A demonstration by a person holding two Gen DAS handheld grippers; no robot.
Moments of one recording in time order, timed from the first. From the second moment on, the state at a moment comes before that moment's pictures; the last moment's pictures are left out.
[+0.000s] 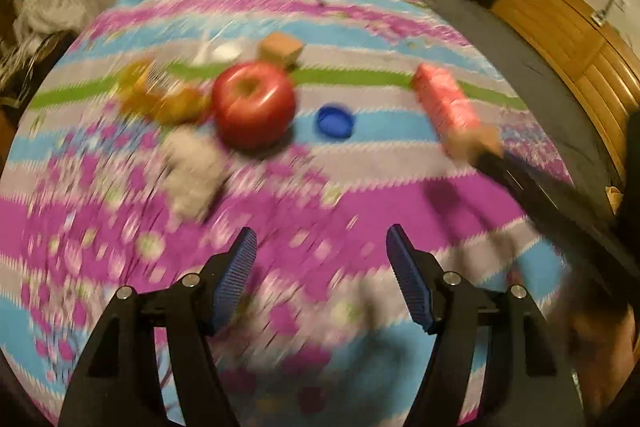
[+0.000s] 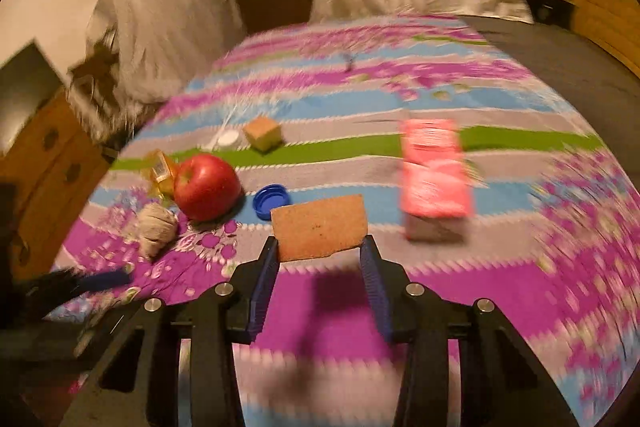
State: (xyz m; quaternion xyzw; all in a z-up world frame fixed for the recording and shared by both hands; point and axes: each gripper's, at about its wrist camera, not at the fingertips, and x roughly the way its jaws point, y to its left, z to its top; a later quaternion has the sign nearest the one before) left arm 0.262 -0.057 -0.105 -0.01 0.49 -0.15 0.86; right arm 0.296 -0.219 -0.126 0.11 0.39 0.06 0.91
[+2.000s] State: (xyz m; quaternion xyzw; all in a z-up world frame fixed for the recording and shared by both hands) left arm 0.101 -0.196 -0.008 0.13 0.38 -0.21 0.89; right arm 0.006 -0.311 -0.009 0.17 0.34 -0.07 0.92
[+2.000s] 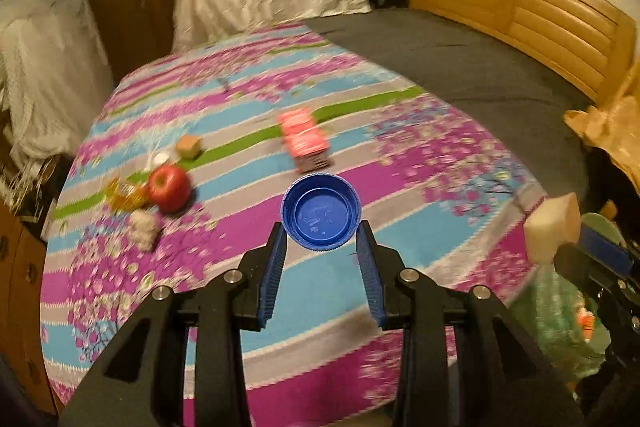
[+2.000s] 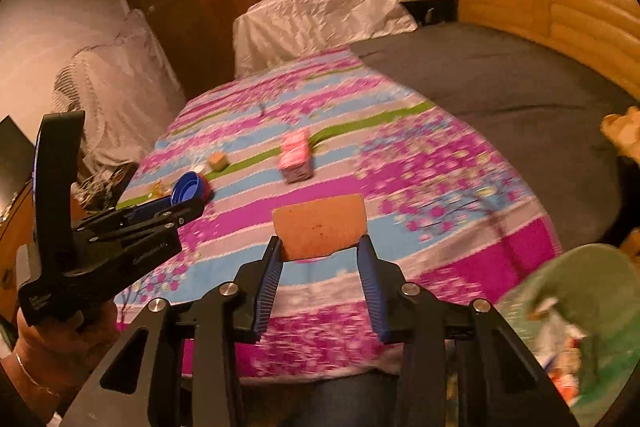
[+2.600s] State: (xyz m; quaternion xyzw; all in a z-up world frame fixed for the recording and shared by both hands) left arm 0.010 -0.366 0.012 0.21 0.33 -0.37 0.84; right arm -0.149 -0.455 0.027 0.16 0.33 -0.25 0.90
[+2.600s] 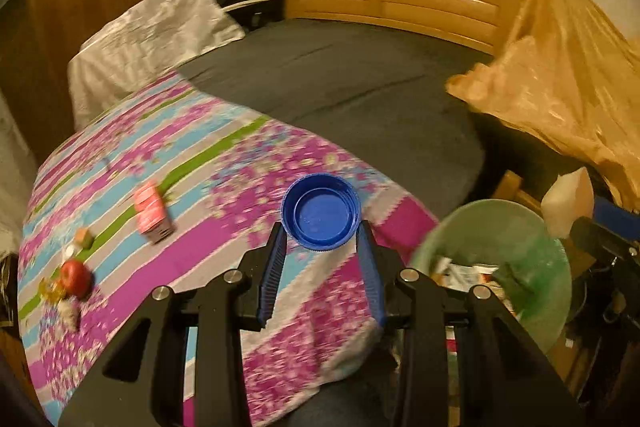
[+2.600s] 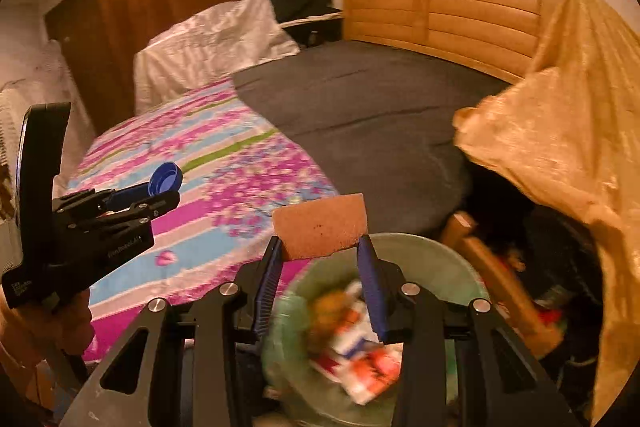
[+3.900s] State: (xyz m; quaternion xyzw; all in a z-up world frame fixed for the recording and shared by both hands) left arm -0.045 -0.458 -0.040 0.29 0.35 -0.47 0.76; right arm -0.210 -0.528 -0.017 0.17 0.38 -0.32 0.85
